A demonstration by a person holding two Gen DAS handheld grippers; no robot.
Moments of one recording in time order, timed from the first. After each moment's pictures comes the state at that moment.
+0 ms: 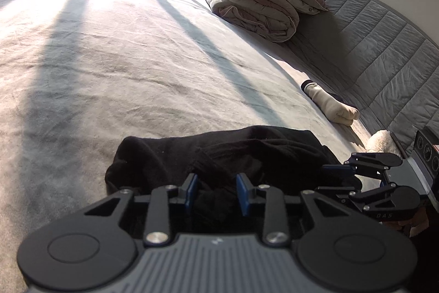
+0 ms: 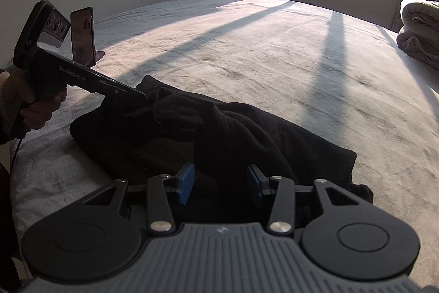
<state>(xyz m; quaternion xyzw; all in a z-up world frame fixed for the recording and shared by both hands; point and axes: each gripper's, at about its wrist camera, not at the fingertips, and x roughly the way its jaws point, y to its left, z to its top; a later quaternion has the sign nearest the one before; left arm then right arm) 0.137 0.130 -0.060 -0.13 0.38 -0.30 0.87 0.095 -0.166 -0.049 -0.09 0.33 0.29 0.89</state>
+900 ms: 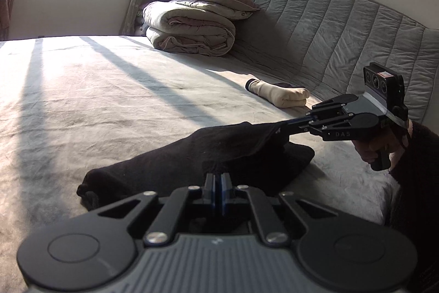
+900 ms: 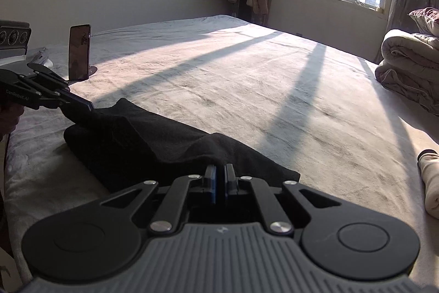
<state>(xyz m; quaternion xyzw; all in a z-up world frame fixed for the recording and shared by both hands) 0.045 0.115 -0.024 -0.01 0.28 -0.39 0.88 0.068 -0.212 -0.015 -0.11 0.27 0.28 0.91</state>
